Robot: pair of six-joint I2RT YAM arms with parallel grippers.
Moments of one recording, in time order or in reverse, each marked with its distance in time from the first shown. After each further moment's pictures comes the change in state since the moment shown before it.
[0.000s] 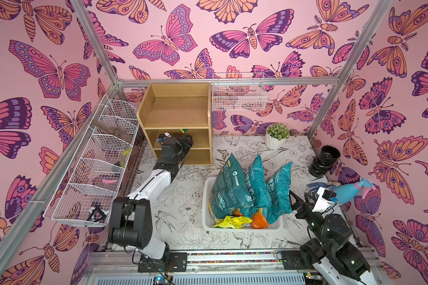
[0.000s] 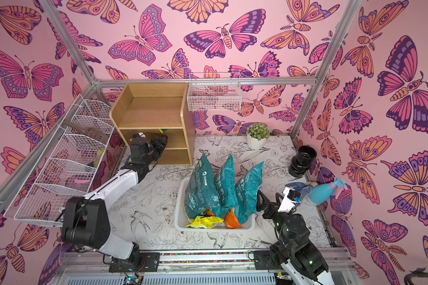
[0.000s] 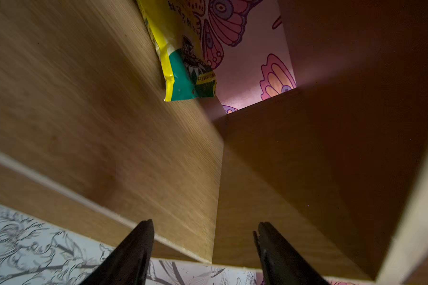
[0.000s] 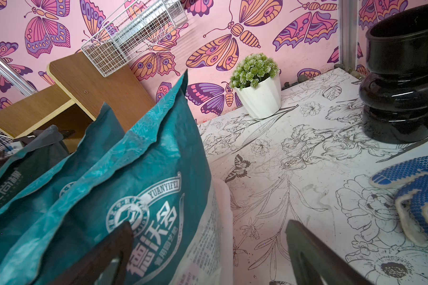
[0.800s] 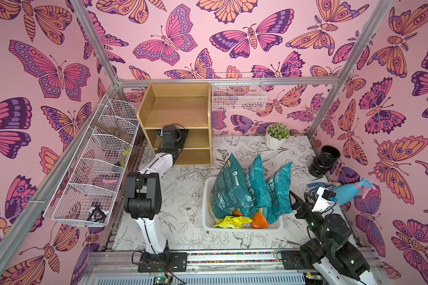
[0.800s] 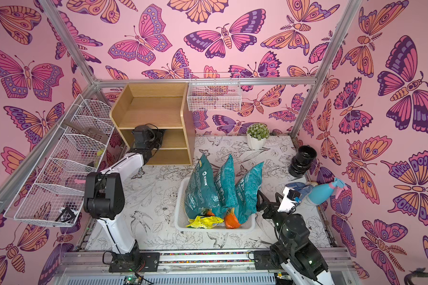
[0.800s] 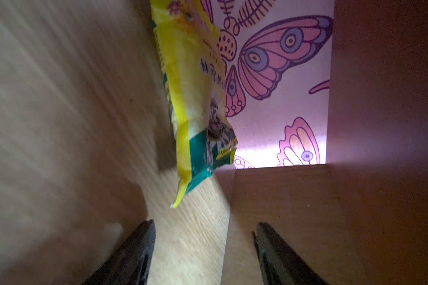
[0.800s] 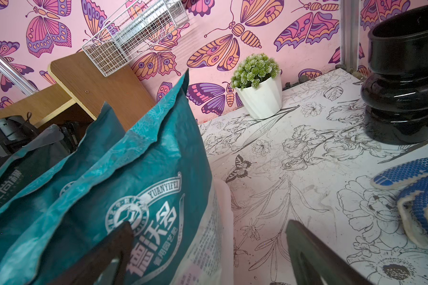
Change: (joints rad) left arm 0.061 0.314 0.320 -0.007 -0.025 -0.132; right arm 0.000 0.000 -0.005 0.007 -0.003 -0.003
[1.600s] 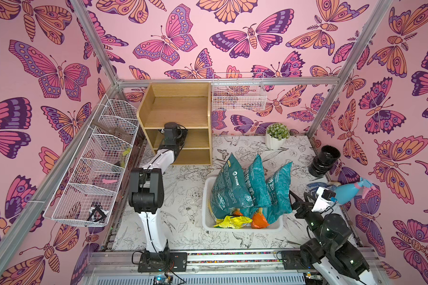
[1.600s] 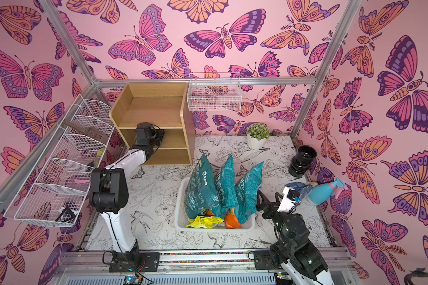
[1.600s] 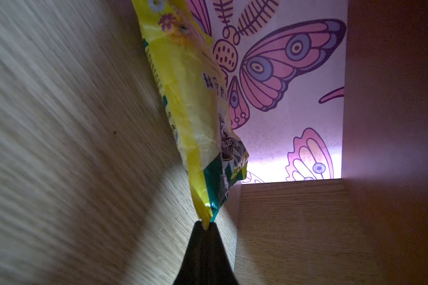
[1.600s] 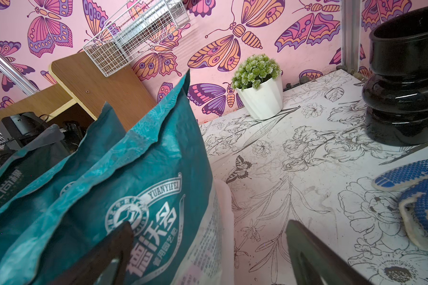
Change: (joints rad) left arm 0.002 0.076 0.087 -0.018 -0.023 0.043; right arm 0.000 0.000 -0.006 0.011 -0.002 -0.004
